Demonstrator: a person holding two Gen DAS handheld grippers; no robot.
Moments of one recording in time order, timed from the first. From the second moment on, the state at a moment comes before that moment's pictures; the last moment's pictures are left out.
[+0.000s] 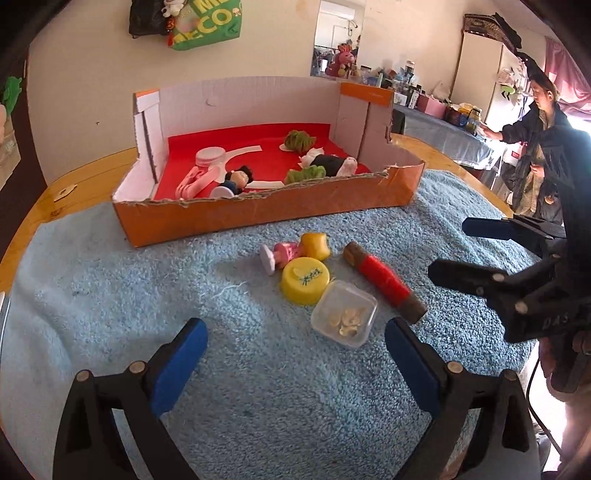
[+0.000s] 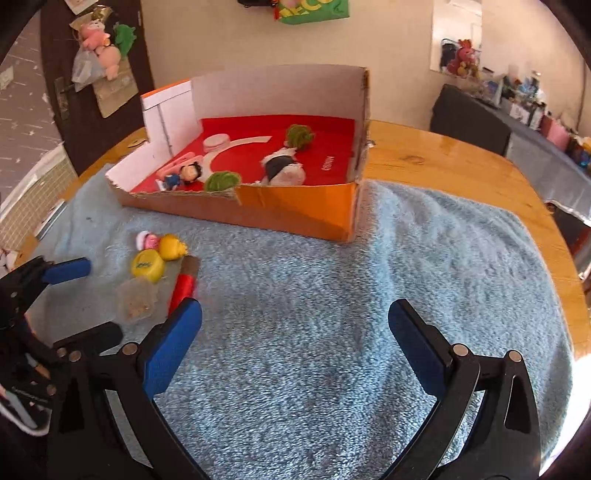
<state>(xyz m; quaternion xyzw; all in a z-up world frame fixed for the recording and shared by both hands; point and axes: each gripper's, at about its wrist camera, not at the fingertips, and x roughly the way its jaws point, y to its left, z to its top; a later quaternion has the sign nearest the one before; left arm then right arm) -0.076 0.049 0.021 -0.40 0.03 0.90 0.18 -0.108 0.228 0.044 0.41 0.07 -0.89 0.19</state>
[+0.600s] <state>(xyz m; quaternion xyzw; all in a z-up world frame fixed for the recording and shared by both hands) -0.092 0.062 0.024 -0.41 0.07 0.87 0.25 -0.101 0.211 0.034 0.43 0.07 -0.86 0.25</state>
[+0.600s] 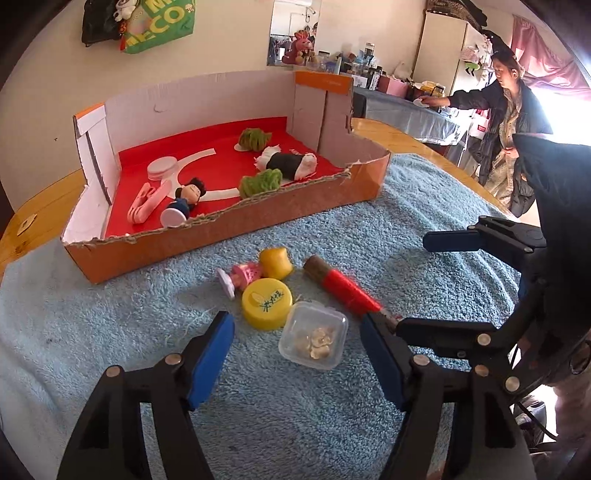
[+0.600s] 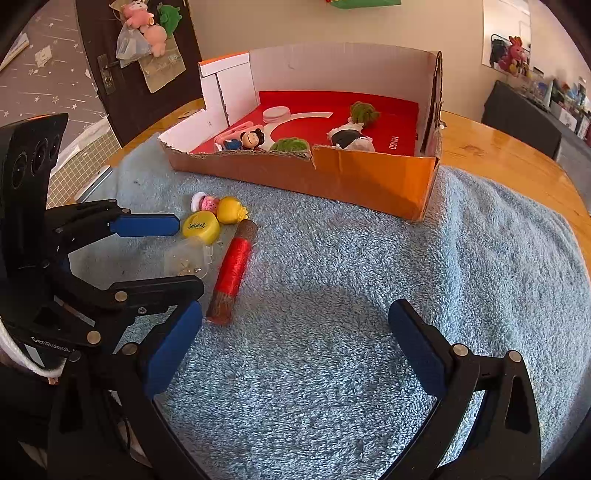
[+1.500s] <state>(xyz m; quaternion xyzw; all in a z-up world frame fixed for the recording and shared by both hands) -0.083 0.053 0.023 -0.41 0.04 0.86 0.29 -0.089 0.213 0.032 0.43 0.06 -0.87 0.24</state>
